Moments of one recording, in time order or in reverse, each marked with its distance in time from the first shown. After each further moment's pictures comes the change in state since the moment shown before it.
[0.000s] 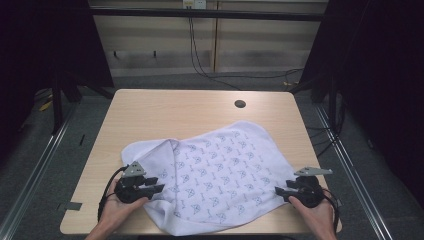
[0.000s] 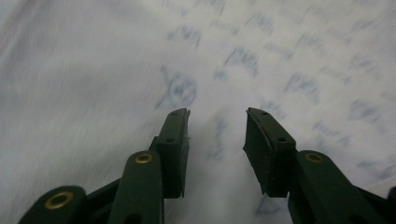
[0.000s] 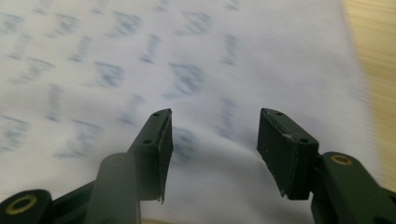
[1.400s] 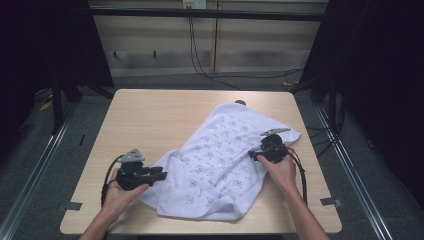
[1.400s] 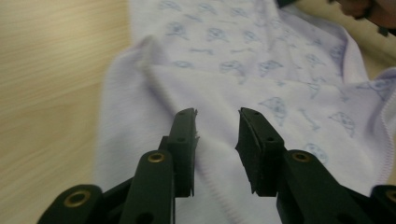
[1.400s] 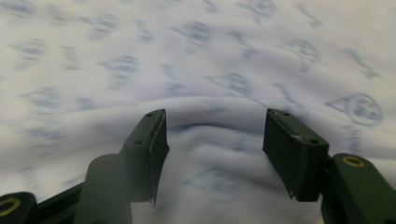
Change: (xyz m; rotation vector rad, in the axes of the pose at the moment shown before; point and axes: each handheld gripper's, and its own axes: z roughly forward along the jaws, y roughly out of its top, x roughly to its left) left arm 0.025 0.020 -0.003 -0.054 -0.061 -0.071; right arm -0.003 0.109 0.098 0.001 -0.027 -0.060
